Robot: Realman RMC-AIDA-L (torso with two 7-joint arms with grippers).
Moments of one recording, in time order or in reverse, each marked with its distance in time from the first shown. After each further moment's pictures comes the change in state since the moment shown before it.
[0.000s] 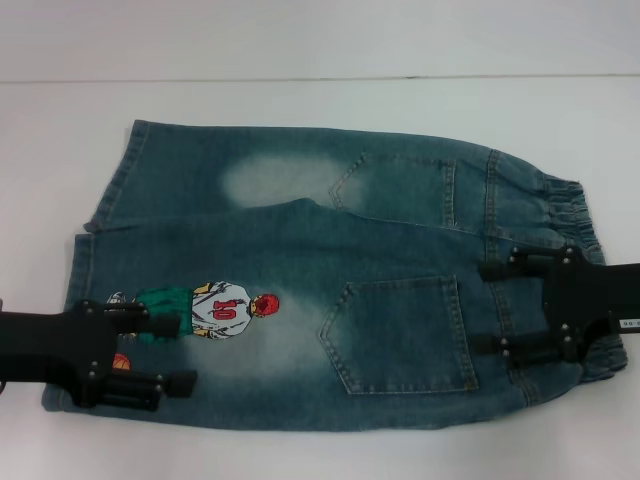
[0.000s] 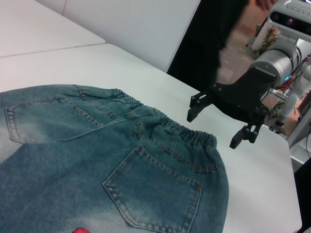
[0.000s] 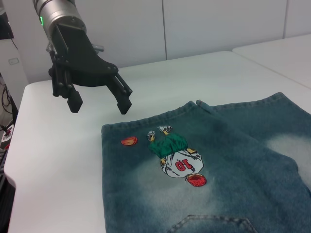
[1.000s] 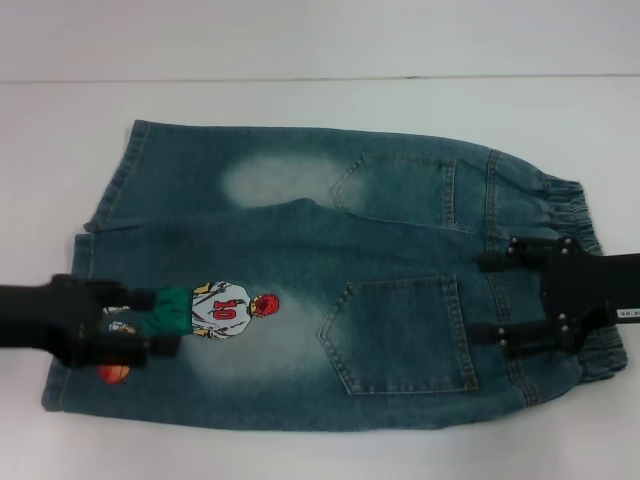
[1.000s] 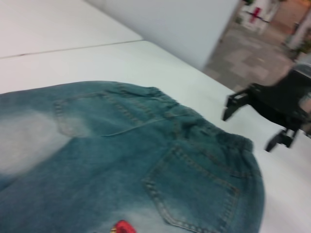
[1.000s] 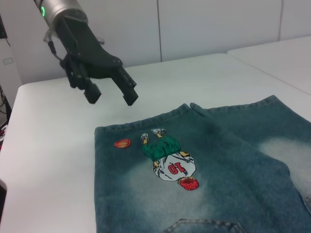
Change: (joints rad) left arm -0.003 -0.013 -0.007 0.119 0.007 -0.035 -0.162; right arm 0.013 0.000 0.006 -0.002 0.000 0.012 0.005
